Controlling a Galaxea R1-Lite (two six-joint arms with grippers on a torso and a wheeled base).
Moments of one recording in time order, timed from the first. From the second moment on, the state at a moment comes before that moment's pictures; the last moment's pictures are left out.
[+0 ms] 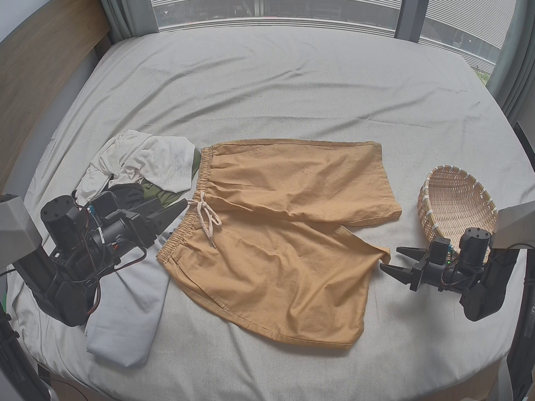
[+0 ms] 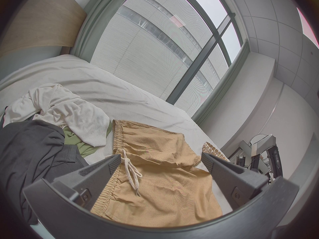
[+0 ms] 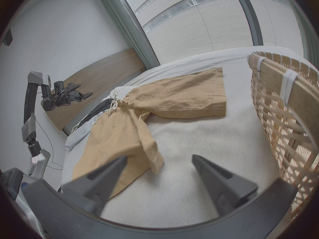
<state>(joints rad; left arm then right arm) -0.13 1.98 -0.47 -1.55 -0.52 -0.38 0.01 2.28 -0.44 -1.54 0.72 -0.05</state>
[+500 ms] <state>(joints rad) -0.13 1.98 -0.47 -1.55 -0.52 -0.38 0.01 2.24 -0.41 -1.53 0.74 0.06</state>
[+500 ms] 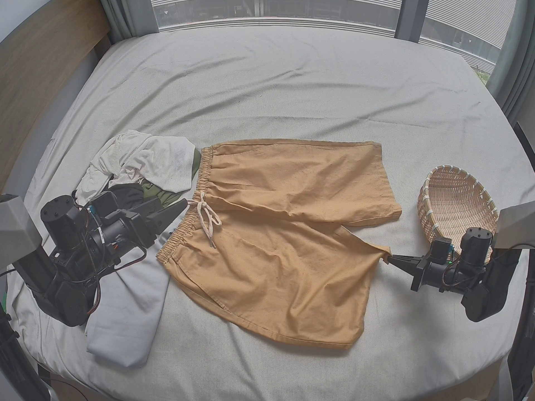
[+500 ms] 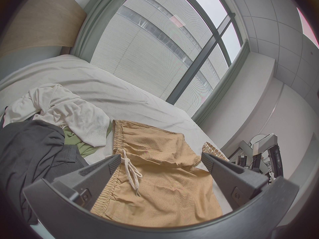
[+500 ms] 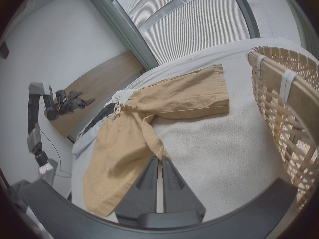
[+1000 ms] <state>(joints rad) -0.13 1.98 -0.47 -1.55 -0.52 -0.38 -0.02 2.18 -0.45 -1.47 0.75 0.21</state>
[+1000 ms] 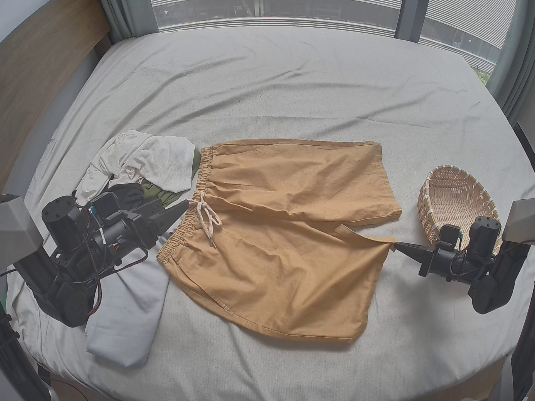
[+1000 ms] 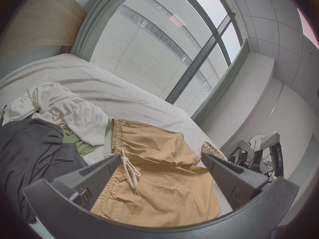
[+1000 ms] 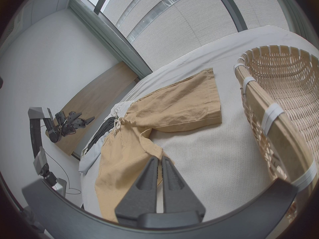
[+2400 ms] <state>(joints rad) -0.14 1.98 -0.47 -1.55 -0.52 -0.38 0.00 2.24 -0.57 -1.48 0.71 0.27</state>
